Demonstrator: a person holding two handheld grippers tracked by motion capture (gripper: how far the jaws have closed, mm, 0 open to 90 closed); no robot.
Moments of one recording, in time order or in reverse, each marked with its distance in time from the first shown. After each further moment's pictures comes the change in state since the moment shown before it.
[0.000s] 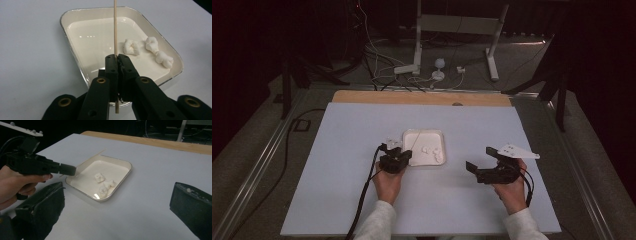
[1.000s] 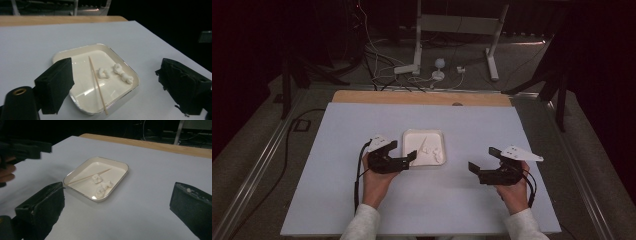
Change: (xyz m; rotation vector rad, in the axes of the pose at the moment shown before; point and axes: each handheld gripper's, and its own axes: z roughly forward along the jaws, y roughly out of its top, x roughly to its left) left arm 0.007 0.018 -0.067 -0.194 -0.173 0.099; right arm -0.002 -0.004 -0.007 -0.025 -0.017 -0.009
